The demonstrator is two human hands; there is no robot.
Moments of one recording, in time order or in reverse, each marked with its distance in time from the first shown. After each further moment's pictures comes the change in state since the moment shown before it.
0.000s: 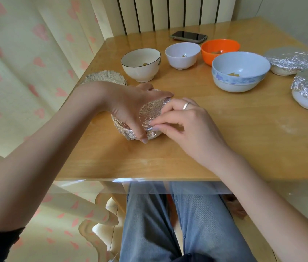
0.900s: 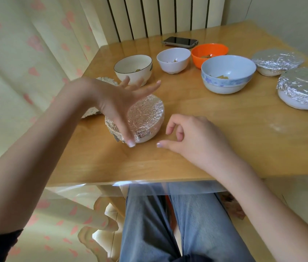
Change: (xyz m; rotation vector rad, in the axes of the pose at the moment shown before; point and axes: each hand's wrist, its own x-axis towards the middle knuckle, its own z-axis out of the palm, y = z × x) left_hand -0.007 0.007 -0.015 0.083 -0.121 -0.138; right_hand -0.014 -0.010 -0.025 -0.257 -0.240 0.449
